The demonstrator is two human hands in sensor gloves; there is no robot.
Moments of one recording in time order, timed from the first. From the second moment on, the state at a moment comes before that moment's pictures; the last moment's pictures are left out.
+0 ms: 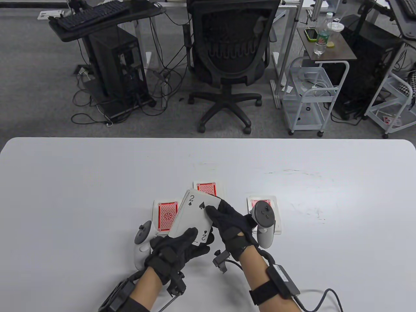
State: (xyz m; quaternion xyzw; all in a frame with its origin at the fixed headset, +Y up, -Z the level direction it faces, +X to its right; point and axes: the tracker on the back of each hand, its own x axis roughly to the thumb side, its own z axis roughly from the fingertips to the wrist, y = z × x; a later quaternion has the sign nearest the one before) left_hand -0.142 -0.777 -0.338 -0.25 -0.14 0.78 0.56; right_hand 0.083 -0.725 -0.380 0.17 0.08 0.66 0.73
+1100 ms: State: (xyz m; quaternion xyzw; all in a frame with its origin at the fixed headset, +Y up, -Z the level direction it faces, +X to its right) left_hand -0.163 -0.780 -0.350 -0.14 0.01 0.56 0.82; right_hand 0.098 -0.755 -0.386 0.13 0.18 0.77 0.60
